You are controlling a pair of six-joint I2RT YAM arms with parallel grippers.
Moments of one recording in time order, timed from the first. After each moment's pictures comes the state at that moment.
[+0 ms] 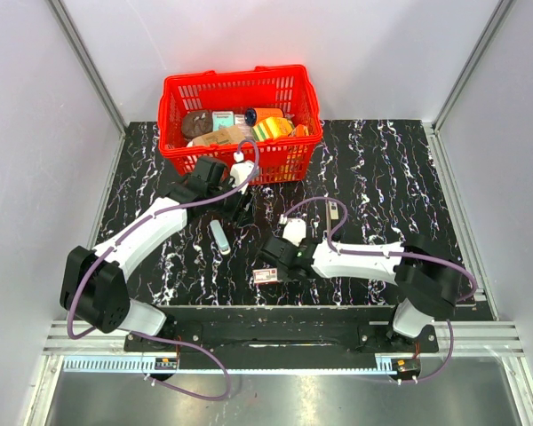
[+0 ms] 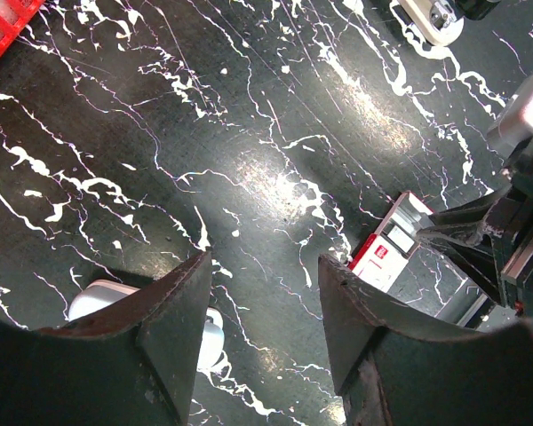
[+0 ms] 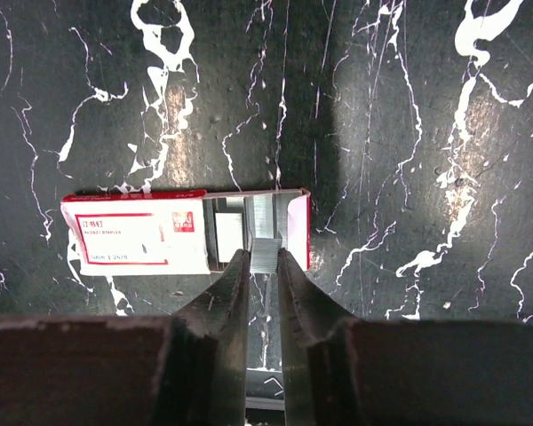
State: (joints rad) left arm -0.48 1.42 1.09 -0.51 0.39 0.10; right arm 1.14 1.65 1.00 -0.58 0.43 1.04
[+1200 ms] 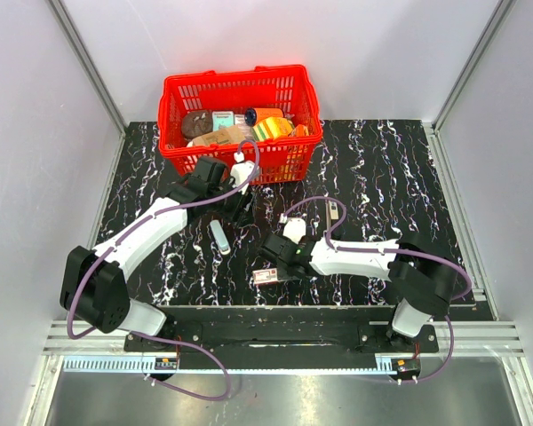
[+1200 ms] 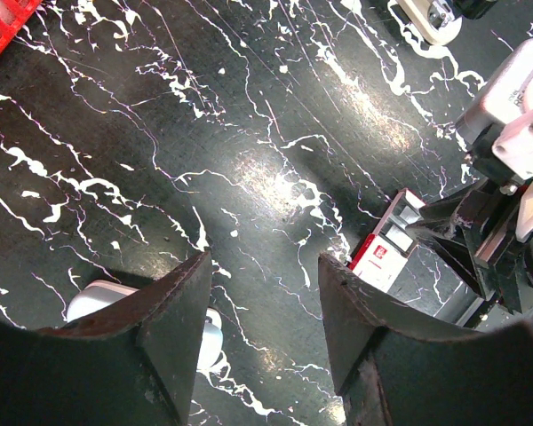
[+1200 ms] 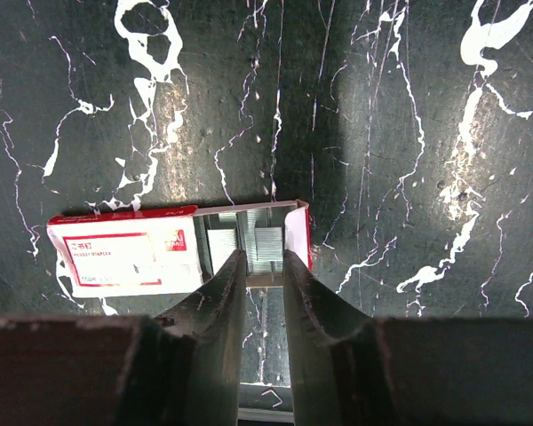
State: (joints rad) left arm -0.48 1.42 1.09 -0.51 0.39 0.10; right arm 1.10 1.68 1.00 -0.55 0.40 1.02
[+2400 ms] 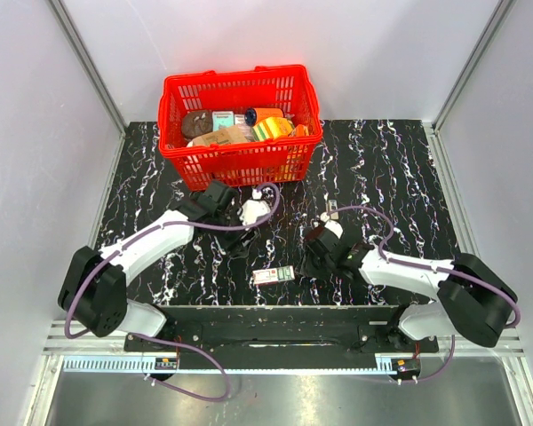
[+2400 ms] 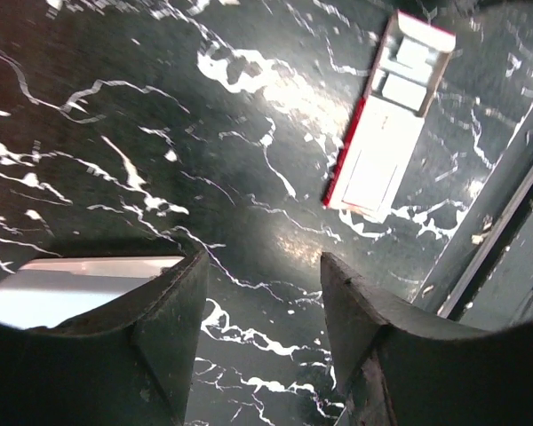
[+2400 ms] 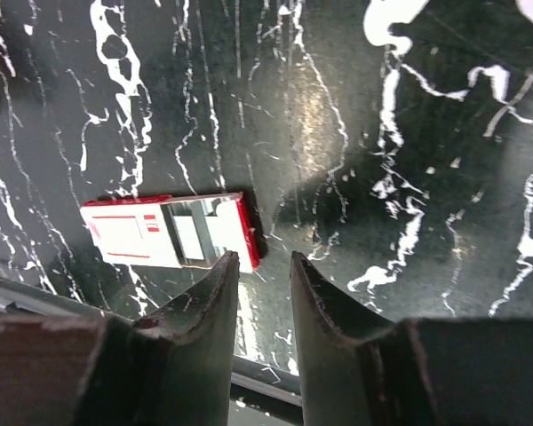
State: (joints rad) left arm -0.56 1.40 0.97 -0.62 0.40 0.40; right arm 0.88 1.33 0.60 -0.22 0.11 1.03
